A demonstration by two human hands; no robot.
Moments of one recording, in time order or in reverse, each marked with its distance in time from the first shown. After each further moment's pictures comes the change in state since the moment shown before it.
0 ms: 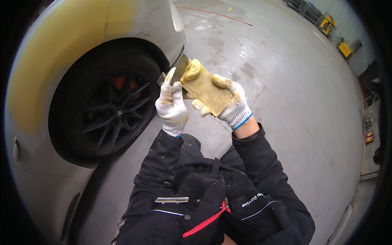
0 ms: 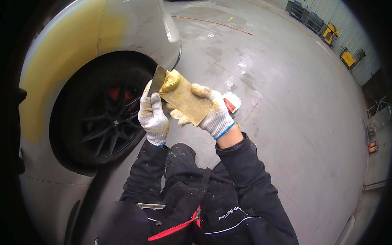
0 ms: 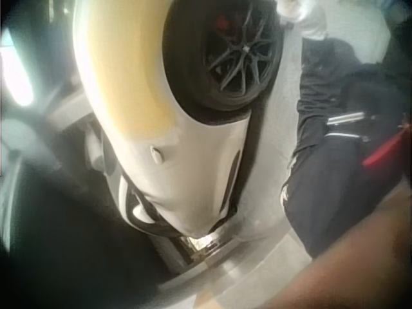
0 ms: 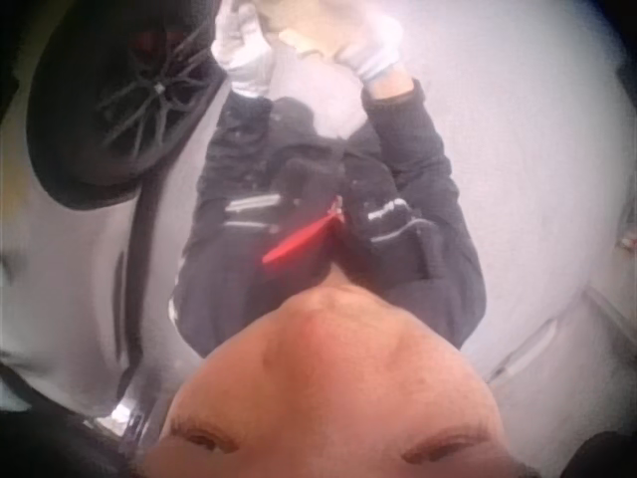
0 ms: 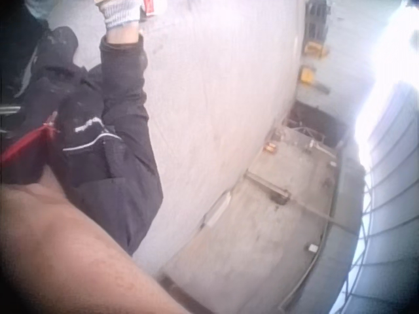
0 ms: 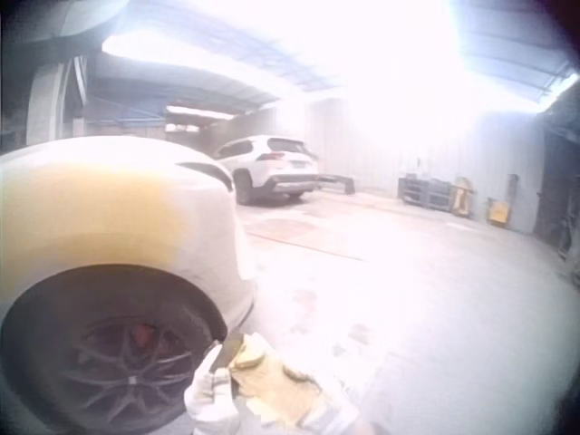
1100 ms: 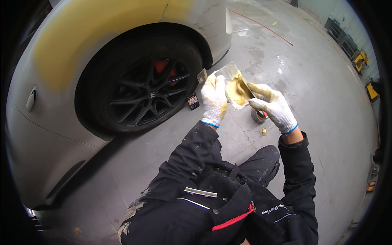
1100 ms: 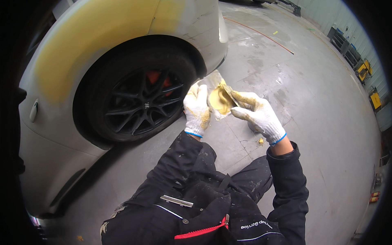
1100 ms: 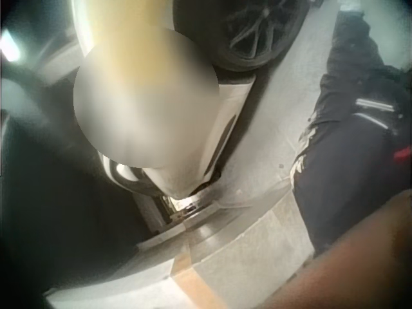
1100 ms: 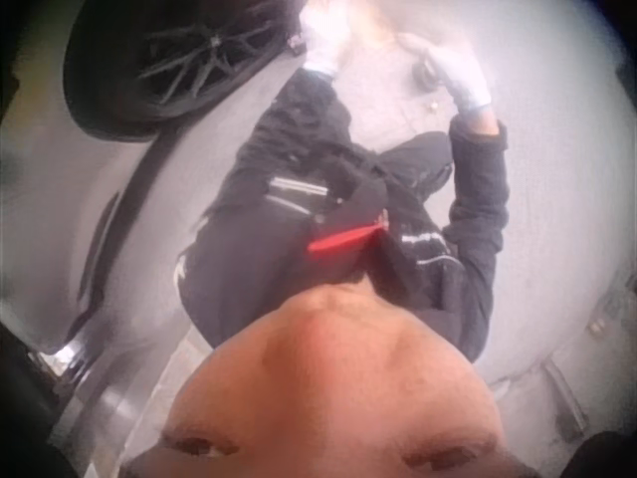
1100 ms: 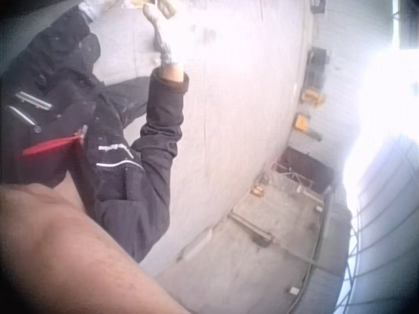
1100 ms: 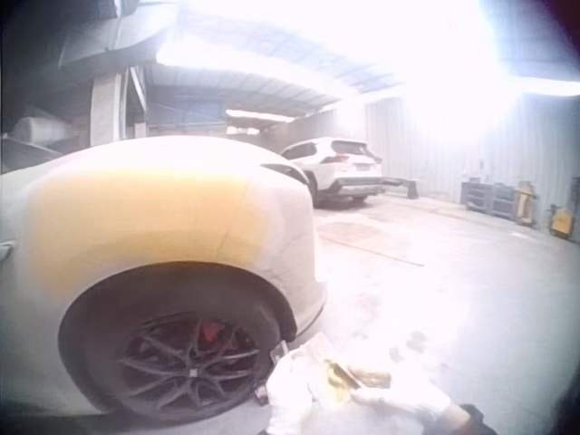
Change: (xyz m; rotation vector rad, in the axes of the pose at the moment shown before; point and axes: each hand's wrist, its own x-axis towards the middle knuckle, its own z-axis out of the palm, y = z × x) left_hand 0.011 -0.041 -0.010 -0.144 0.095 -0.358; right_hand -0.001 -0.028 0.022 -1.356 0.343 -0.023
